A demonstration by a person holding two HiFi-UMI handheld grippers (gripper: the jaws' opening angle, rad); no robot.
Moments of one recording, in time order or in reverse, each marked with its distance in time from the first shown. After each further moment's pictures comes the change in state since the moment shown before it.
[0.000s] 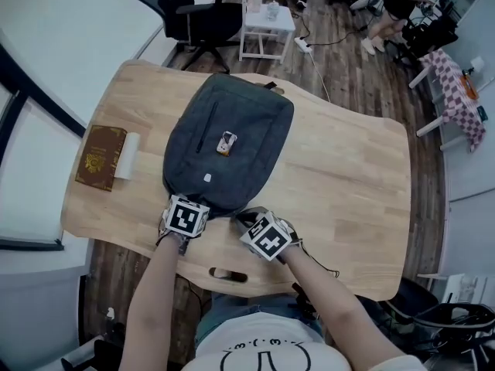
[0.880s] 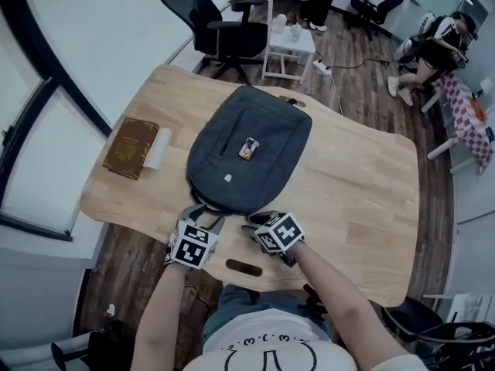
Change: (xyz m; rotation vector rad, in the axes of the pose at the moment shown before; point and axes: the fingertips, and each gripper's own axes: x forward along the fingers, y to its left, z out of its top) left arm -0.097 -0.033 -0.039 0.073 -0.225 0.038; right arm 0.004 0.049 0.004 0.151 -0.024 0.154
